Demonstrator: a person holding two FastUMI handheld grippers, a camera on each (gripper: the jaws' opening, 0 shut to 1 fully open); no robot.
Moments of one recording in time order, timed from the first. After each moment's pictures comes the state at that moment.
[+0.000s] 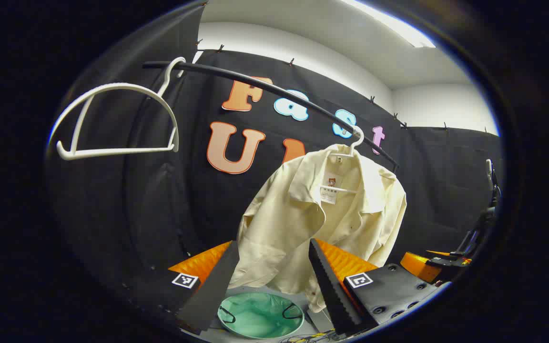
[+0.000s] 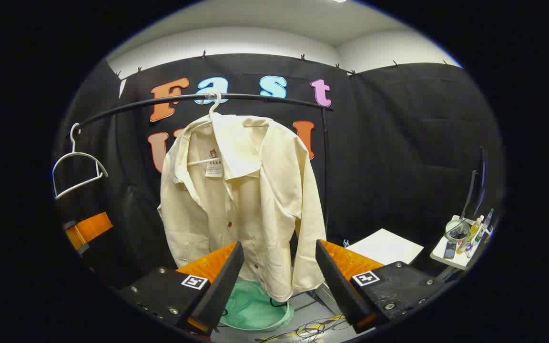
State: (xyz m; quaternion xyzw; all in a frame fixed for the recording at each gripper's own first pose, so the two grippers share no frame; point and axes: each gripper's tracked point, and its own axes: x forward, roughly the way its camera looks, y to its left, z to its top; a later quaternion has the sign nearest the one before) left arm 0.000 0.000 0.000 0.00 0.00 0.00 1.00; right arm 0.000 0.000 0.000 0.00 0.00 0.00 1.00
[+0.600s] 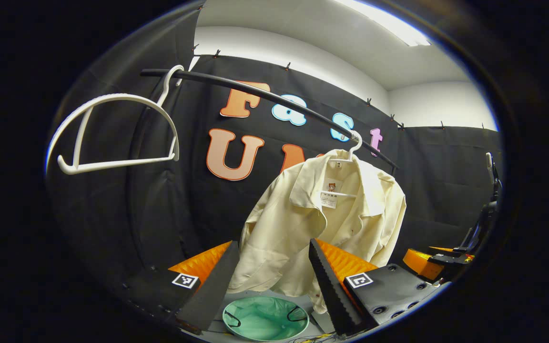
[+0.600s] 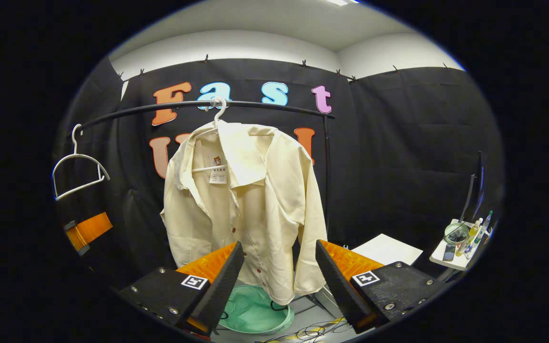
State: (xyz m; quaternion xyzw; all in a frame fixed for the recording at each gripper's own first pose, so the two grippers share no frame) left arm -0.001 0.005 0.007 0.01 -0.01 -0.01 1.00; right arm -0.004 0.008 0.009 0.00 -0.01 0.00 1.00
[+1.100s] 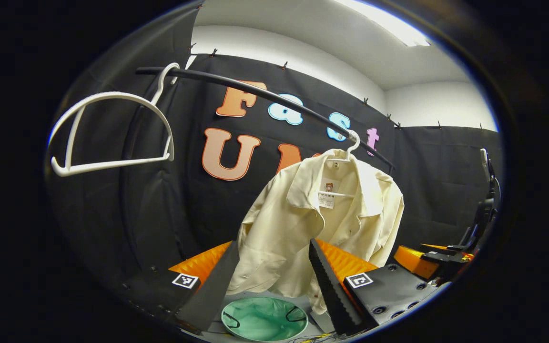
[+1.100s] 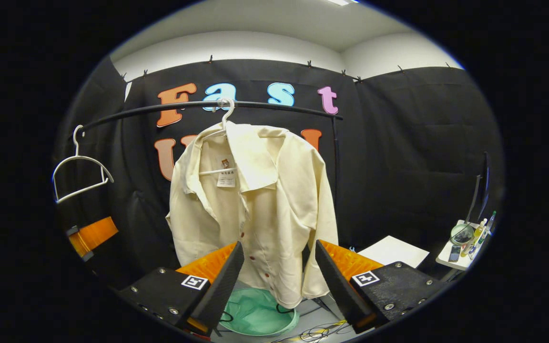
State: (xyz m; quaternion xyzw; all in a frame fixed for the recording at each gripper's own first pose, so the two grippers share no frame) left arm 0.007 0.002 0.001 0.00 0.00 -0.02 1.00; right arm 0.022 0.035 0.013 0.01 -0.02 0.03 1.00
